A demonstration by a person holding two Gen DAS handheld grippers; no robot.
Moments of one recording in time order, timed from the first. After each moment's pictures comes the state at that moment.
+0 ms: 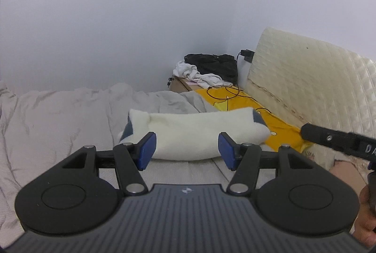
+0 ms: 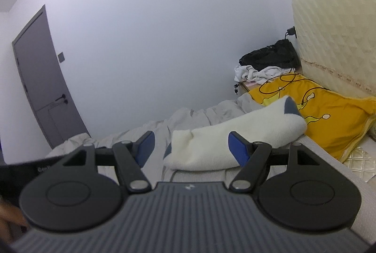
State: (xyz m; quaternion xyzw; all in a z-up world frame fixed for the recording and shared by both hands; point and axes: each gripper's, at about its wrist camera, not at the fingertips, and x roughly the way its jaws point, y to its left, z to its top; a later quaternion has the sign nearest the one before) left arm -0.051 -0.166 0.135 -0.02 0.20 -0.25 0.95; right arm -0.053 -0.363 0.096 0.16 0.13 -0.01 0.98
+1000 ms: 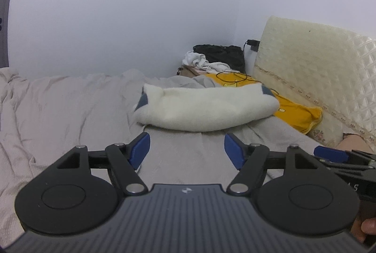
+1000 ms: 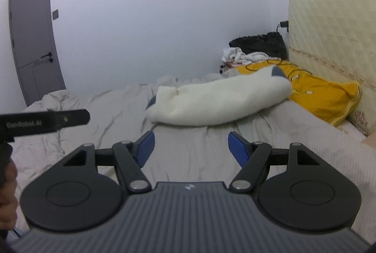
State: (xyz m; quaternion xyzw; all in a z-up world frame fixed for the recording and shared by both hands) left arm -0.100 -0.123 0.047 -0.01 0.20 -0.23 0.95; right arm -0.090 -0.300 0.008 0.08 0.17 -0.05 0.98
